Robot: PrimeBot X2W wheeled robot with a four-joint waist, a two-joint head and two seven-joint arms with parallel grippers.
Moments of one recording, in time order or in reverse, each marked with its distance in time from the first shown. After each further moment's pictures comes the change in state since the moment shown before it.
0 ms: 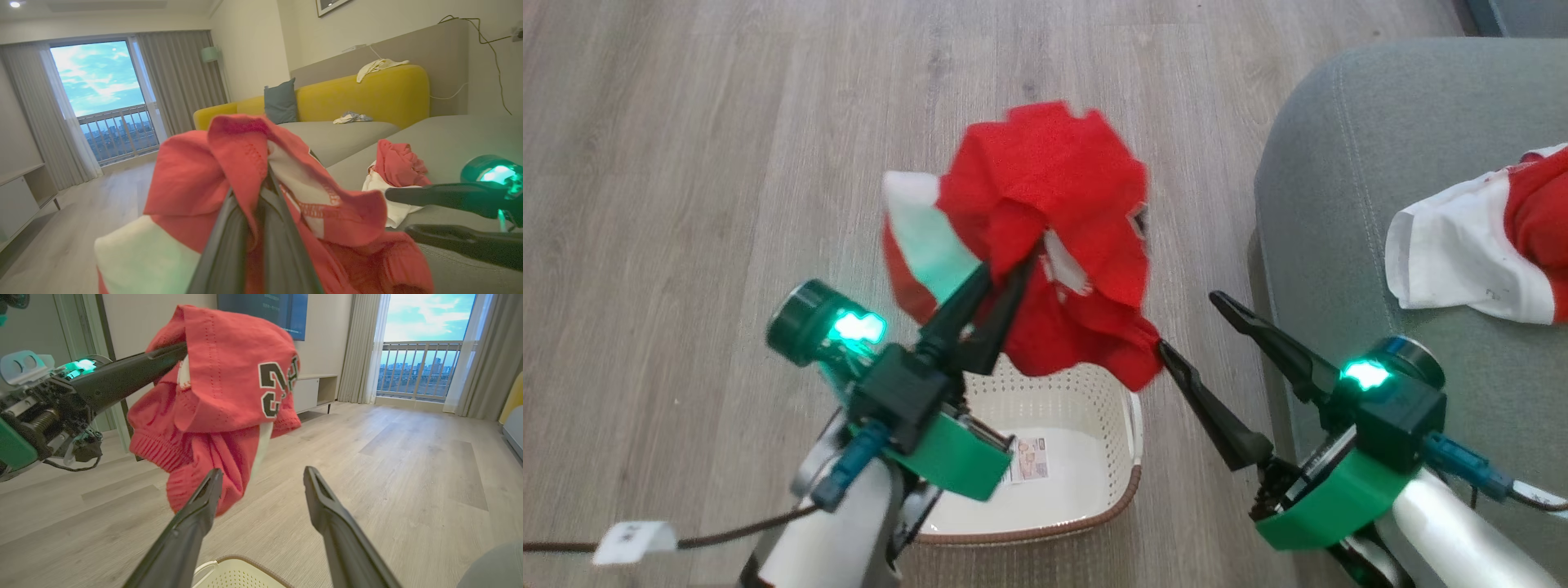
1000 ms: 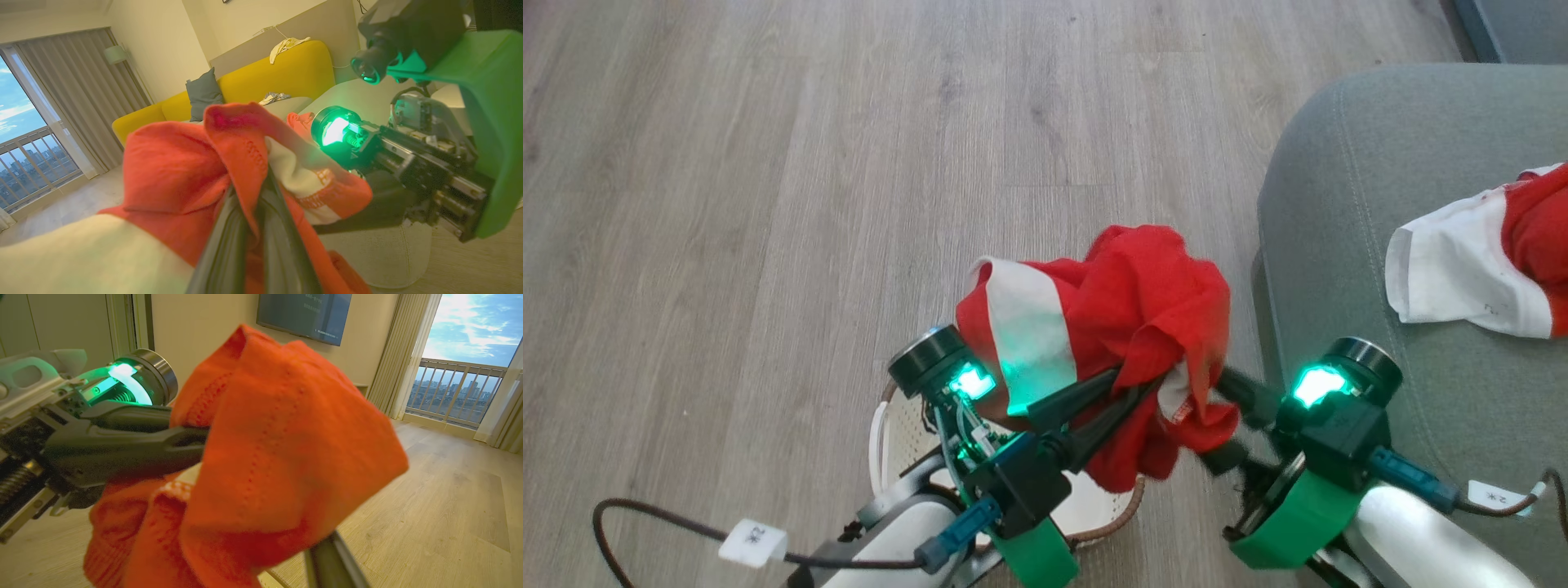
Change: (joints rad) left arm -0.078 0.128 -0.354 0.030 -0.025 -0.027 -0.005; right arm -0.079 -0.029 0.141 0.017 -0.051 0.000 0.000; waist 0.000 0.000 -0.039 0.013
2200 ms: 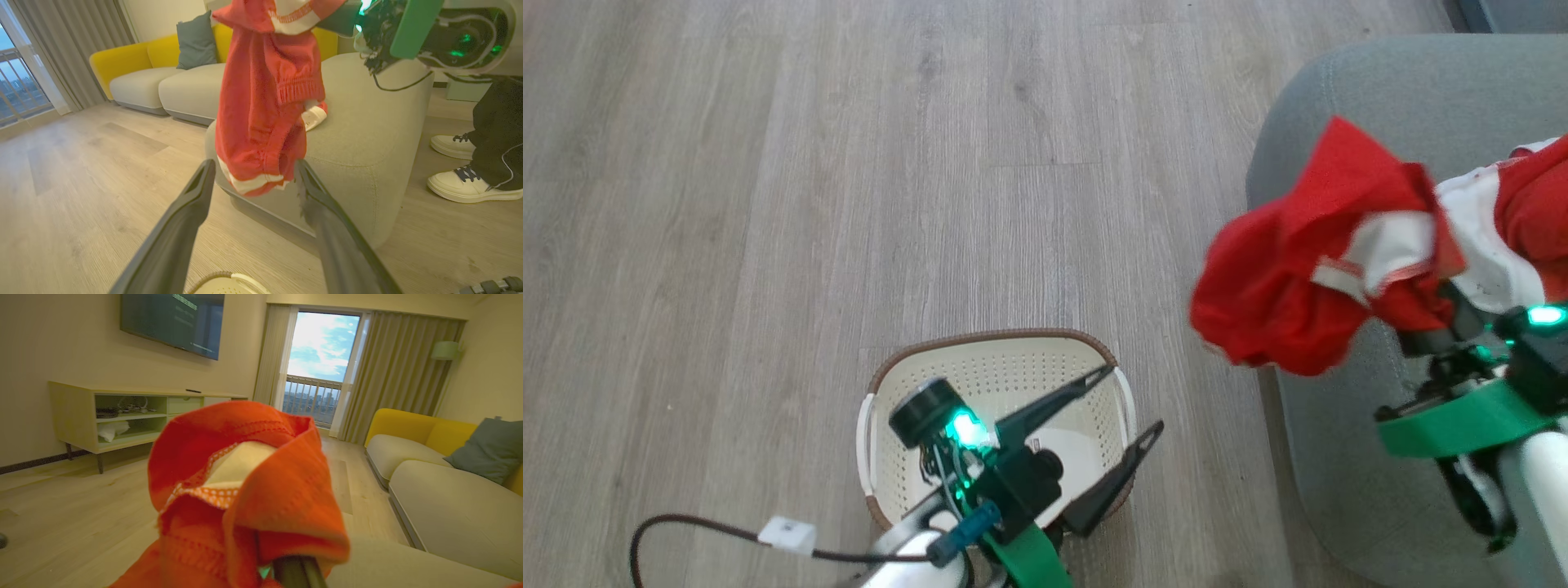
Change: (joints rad) left arm 0.080 -0.042 0.025 0.146 -0.037 0.000 0.000; right arm 0.105 0.079 -0.526 0.012 -0.118 0.000 0.000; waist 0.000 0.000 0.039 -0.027
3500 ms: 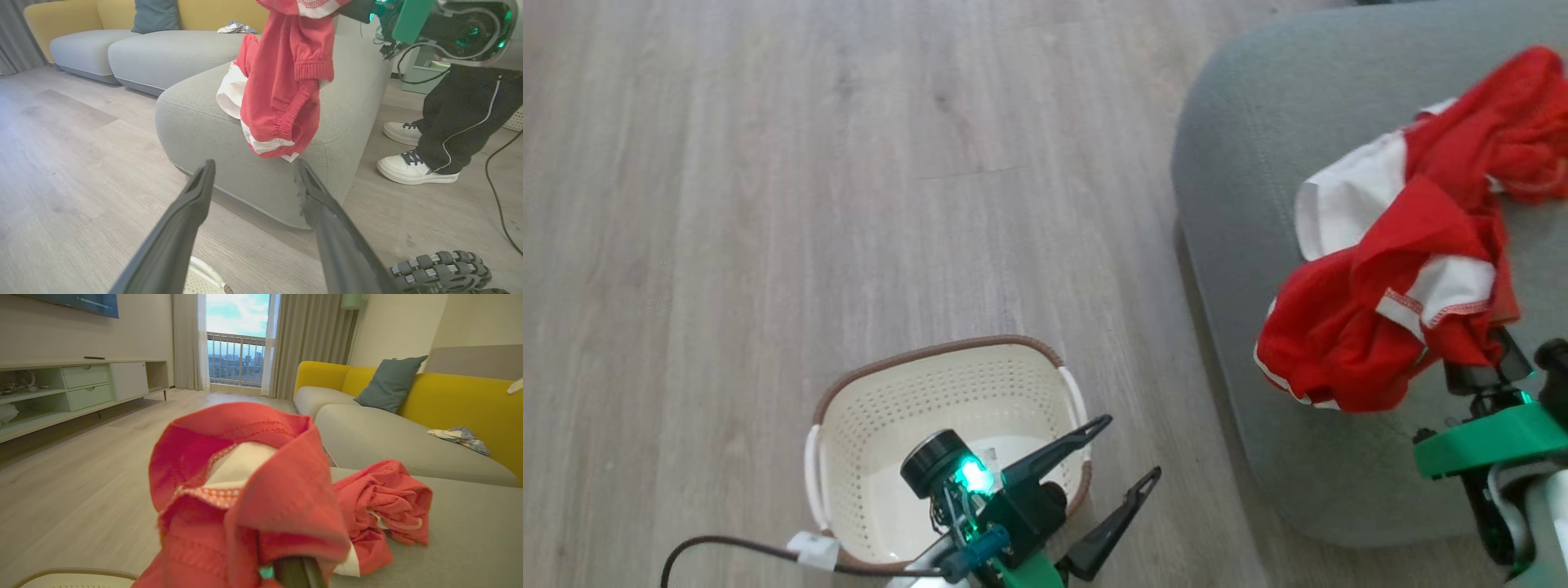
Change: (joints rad) left arm 0.068 -0.030 -0.021 0.097 -0.042 0.000 0.000; right arm 0.080 0.078 -0.172 0.131 -0.034 0.000 0.000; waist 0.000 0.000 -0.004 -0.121
